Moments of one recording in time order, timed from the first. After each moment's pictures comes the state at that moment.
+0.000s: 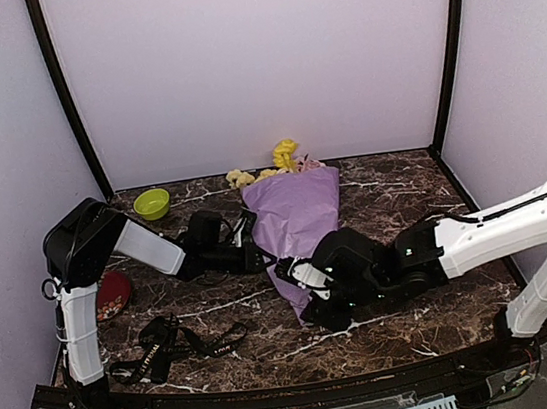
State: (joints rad) left arm -0.59 2.12 1.05 0.46 0.62 -0.48; right arm 1.26 1.53 0.97 -0.38 0.19 0.10
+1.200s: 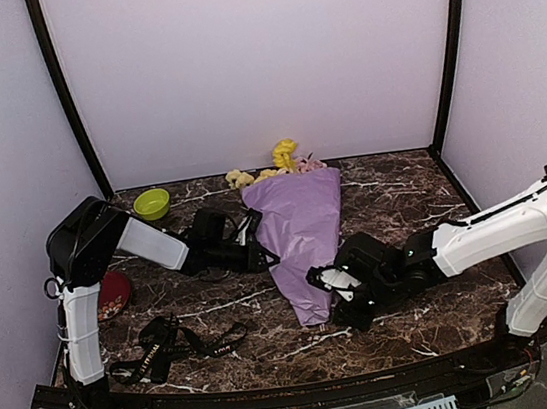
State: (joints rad) left arm -0.60 2.14 1.11 0.37 0.64 -0.41; right arm 1.09 1.53 0.78 -0.32 -0.06 0.17
